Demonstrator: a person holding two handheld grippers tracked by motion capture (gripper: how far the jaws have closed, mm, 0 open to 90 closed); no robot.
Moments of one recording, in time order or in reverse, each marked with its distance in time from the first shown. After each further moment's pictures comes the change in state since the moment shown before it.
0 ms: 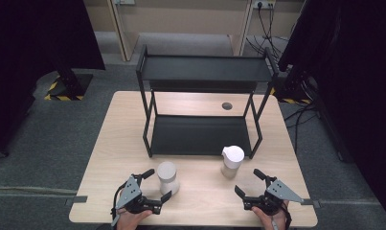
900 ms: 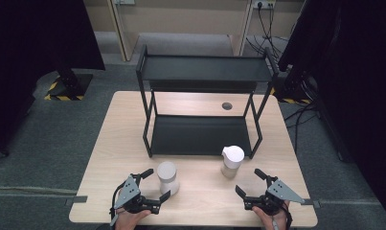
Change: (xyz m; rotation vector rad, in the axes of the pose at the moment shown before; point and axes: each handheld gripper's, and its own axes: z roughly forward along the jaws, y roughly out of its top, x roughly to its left) left arm 0.003 0.001 -0.003 0.002 -0.001 0.003; right arm 0.000 0.001 -0.002 -0.005 -0.007 -0.015
